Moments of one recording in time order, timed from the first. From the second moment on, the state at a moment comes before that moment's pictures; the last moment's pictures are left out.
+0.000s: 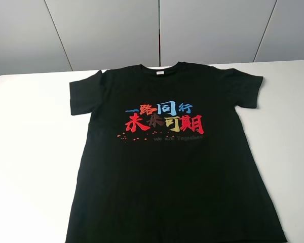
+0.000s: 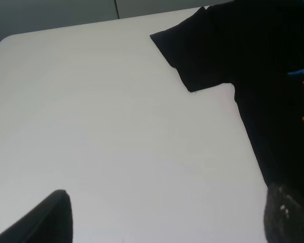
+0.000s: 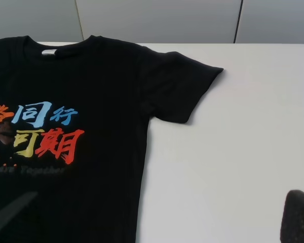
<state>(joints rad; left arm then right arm) -0.19 0.00 -0.51 0.00 1.09 0.05 -0.13 0.00 -0.51 0.20 1.10 -0.17</state>
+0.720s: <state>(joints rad) -0.19 0.00 -0.51 0.00 1.09 0.05 -0.13 0.00 -0.51 0.20 1.10 -0.17</state>
